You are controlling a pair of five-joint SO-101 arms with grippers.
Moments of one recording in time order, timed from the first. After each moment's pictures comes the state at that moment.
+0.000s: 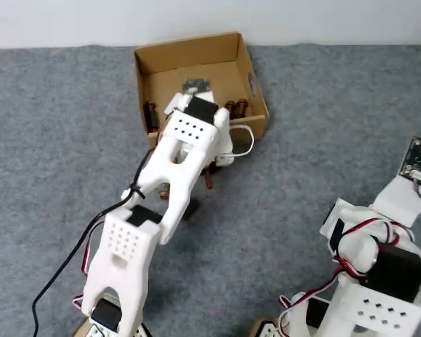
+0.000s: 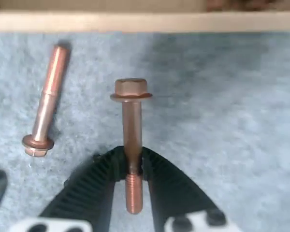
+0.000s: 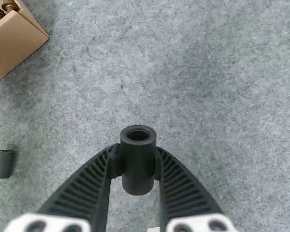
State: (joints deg) left arm 23.0 40.9 -41.8 99.0 45.5; right arm 16.5 -57.5 23.3 100.6 -10.4
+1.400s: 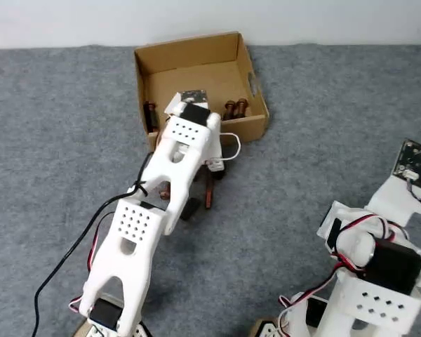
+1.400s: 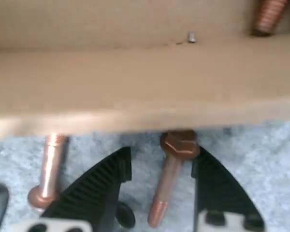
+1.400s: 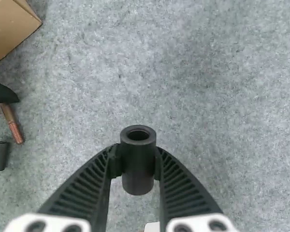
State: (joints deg) left arm 18.8 59.9 -53.9 99.5 39.3; right arm 16.2 -57.4 27.0 99.6 -10.4
